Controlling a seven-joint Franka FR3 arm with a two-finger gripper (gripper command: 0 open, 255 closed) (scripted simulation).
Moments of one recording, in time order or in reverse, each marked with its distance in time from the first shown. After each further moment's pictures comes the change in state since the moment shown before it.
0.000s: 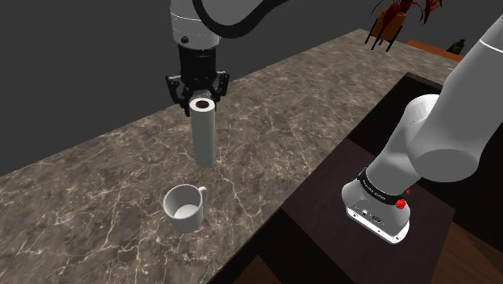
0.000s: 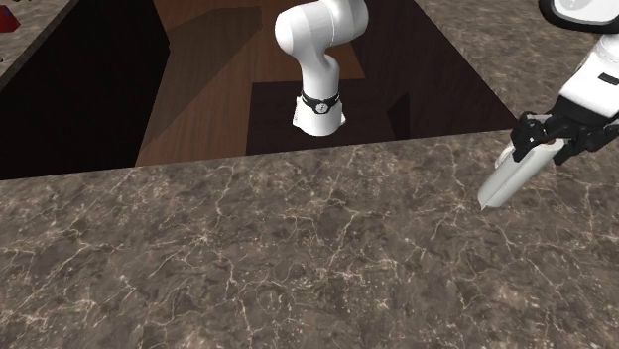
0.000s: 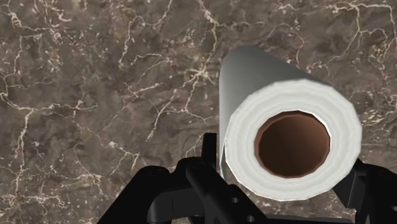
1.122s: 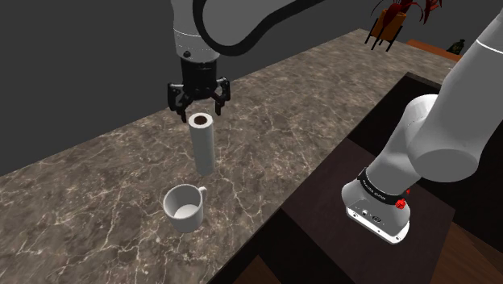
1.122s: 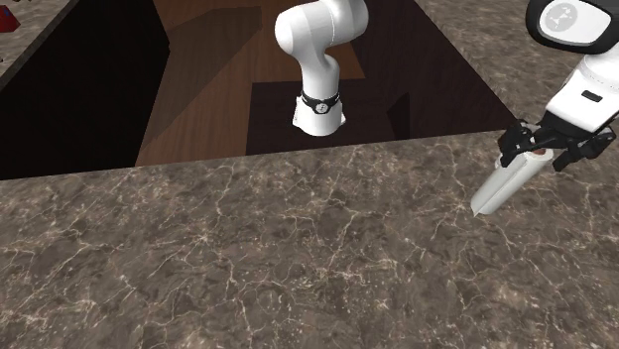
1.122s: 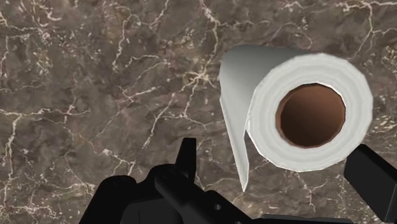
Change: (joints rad) arm 0.001 0.021 0.001 -0.043 -0.004 0.064 0.001
